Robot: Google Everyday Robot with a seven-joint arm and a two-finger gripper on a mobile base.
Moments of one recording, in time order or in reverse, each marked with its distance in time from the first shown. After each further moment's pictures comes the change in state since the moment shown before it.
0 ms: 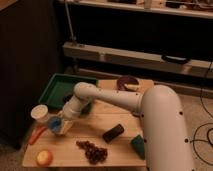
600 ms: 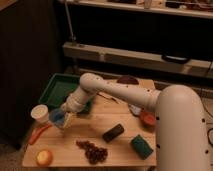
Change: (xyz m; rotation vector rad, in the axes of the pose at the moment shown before) arm -0.036 -0.002 -0.068 0.055 0.011 -0.013
